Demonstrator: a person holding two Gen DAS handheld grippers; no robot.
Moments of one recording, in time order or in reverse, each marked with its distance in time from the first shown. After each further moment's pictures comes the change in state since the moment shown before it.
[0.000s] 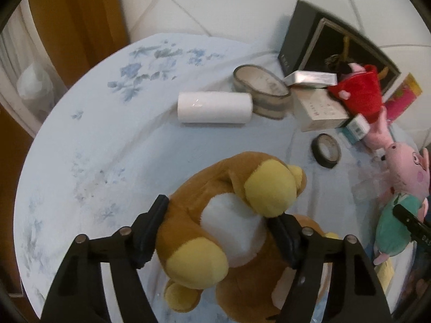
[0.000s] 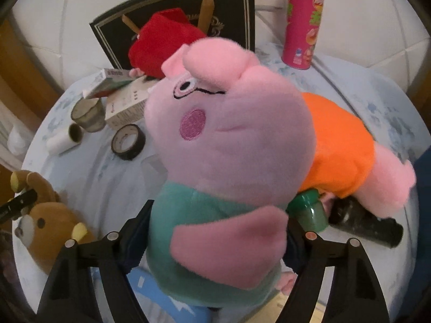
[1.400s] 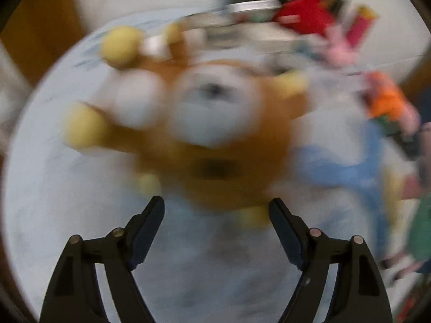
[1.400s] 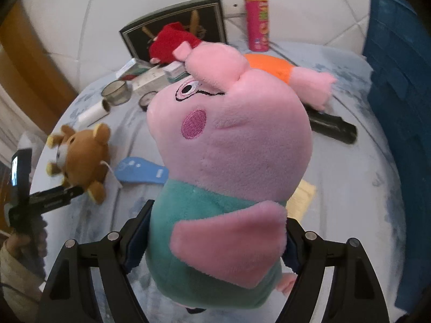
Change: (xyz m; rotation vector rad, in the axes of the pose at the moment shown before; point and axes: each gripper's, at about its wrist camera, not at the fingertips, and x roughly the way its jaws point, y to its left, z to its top) left arm 0.005 -0.035 -0.087 0.228 0.089 -0.127; right arm -0.118 -0.008 -0.143 0.098 -0.058 -0.006
